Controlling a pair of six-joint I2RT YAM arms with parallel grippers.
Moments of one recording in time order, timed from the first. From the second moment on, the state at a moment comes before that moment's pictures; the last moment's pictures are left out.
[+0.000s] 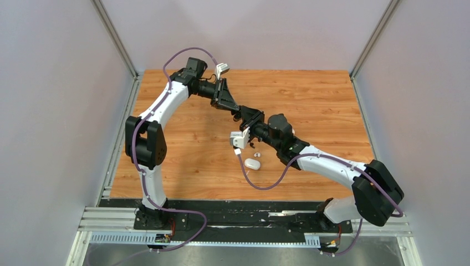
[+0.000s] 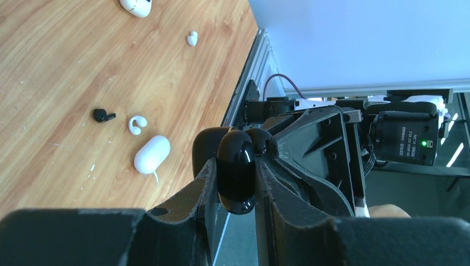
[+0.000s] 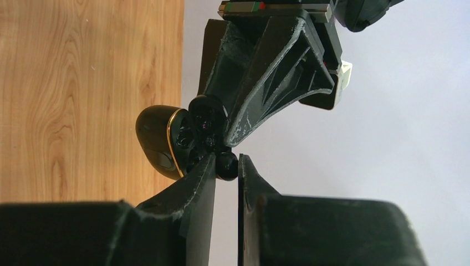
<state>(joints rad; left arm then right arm) -0.32 1.97 1.79 -0.75 1.18 -0.30 0.77 1.38 0.80 0.47 -0.11 -1.44</state>
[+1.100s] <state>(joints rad) -0.33 1.97 1.83 -0.81 1.24 -0.25 0.71 1.27 1.02 -0.16 -0.34 -0.99</state>
